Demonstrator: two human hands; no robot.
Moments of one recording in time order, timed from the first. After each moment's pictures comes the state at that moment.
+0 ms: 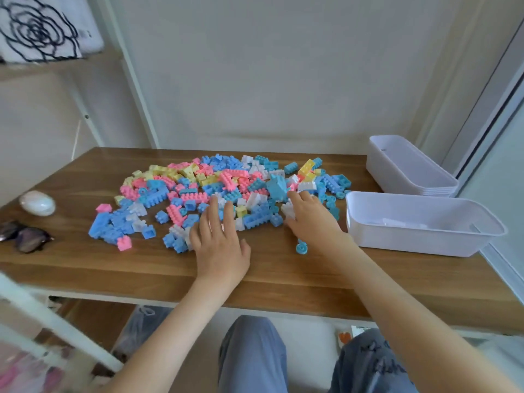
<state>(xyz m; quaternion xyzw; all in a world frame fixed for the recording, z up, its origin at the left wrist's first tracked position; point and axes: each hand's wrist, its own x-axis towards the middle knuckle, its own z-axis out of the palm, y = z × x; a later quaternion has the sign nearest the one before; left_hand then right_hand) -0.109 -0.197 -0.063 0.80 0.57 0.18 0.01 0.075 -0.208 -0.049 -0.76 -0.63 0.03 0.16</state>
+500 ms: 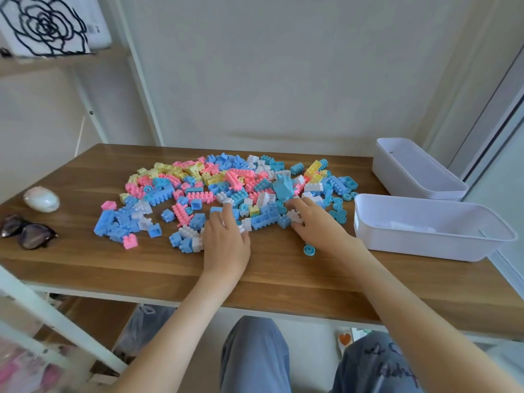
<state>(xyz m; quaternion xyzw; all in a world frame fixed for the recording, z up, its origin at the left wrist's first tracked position) -0.110 -0.173 -0.075 0.79 0.56 0.25 0.06 0.080 -0.203 -0.057 -0.72 -0.65 0.11 0.20</state>
